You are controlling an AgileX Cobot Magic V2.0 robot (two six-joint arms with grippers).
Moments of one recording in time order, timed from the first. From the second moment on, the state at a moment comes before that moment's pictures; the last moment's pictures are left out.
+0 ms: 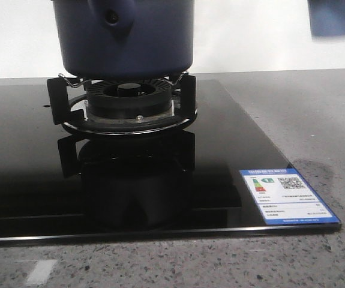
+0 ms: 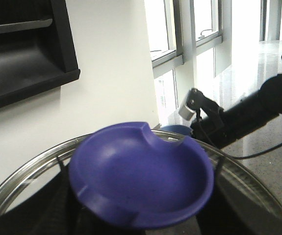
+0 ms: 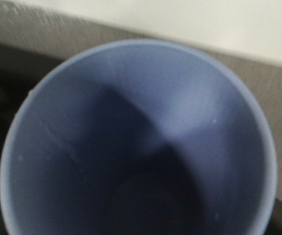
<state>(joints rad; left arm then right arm) -0.35 0.95 -1.19 -1.13 0.64 1.17 0.07 1.35 -1.06 0.47 0.40 -0.62</state>
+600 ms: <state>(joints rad) -0.35 0.95 -1.18 -1.13 0.66 1.17 0.08 1.34 -0.79 0.66 0.14 -0.62</state>
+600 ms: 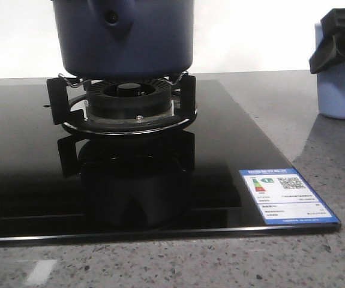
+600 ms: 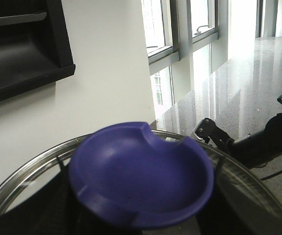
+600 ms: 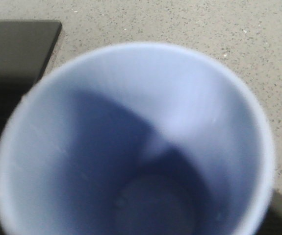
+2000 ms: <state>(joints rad) -0.35 1.50 -1.21 -1.43 0.54 1.51 0.08 0.67 -0.88 0.72 0.59 -0.62</state>
